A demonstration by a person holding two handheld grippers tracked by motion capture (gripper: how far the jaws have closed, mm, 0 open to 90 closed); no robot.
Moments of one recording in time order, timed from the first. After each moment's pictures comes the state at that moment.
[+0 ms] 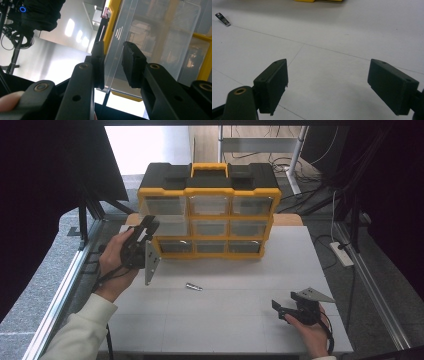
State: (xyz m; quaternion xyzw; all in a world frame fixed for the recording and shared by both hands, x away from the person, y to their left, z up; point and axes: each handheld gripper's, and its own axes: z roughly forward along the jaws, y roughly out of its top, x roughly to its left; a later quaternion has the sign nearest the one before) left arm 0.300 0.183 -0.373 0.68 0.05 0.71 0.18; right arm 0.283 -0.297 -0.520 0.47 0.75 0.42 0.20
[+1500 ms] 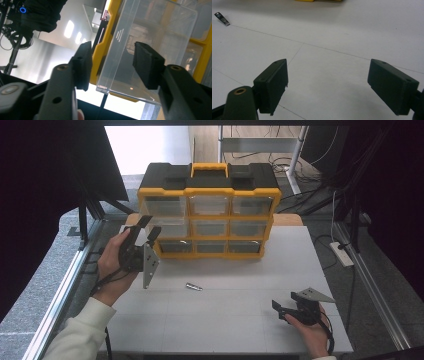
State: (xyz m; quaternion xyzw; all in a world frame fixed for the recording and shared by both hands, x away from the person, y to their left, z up) left arm 0.294 0.183 -0.375 0.68 0.05 0.71 0.20; right arm 0.283 -0.298 -0.520 0.47 0.75 0.42 0.20
